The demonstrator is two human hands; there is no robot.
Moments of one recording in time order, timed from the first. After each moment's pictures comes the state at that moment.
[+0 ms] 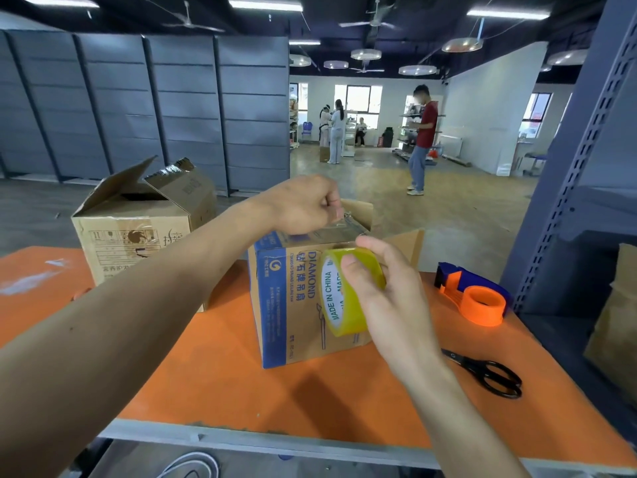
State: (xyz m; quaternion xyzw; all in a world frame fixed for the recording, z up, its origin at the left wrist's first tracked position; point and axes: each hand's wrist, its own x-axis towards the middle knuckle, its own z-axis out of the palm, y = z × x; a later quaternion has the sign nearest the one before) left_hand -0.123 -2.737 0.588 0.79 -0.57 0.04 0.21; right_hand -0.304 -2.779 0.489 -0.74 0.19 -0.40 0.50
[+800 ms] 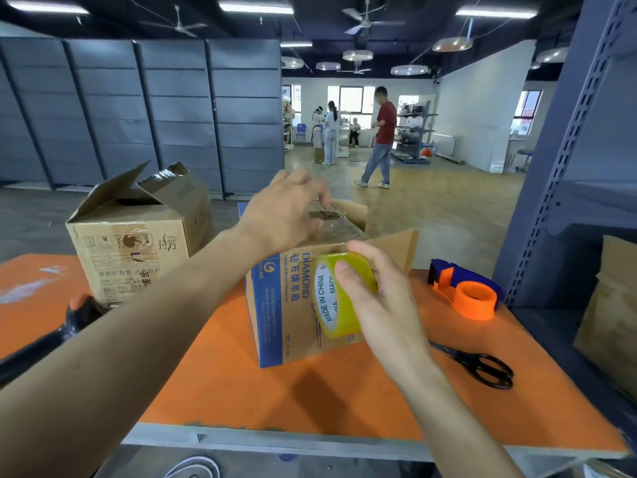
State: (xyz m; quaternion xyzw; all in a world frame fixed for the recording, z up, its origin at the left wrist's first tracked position) left_hand -0.130 -2.725 0.566 0.80 -0.53 0.19 0.19; right_hand -0.307 -2.783 0.476 -0.74 0.18 -0.40 0.50
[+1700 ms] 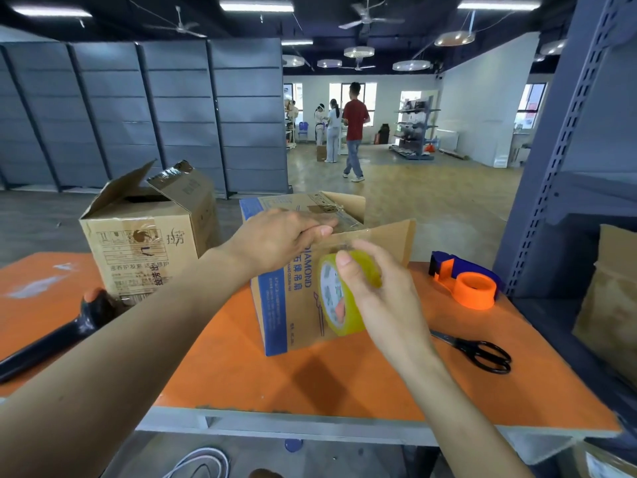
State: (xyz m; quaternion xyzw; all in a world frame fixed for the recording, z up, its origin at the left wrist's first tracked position) left_hand -0.137 -2.698 0.541 0.79 -0.58 0.10 0.14; right_hand -0.313 -2.781 0.468 -0.75 0.16 -0.42 0.49
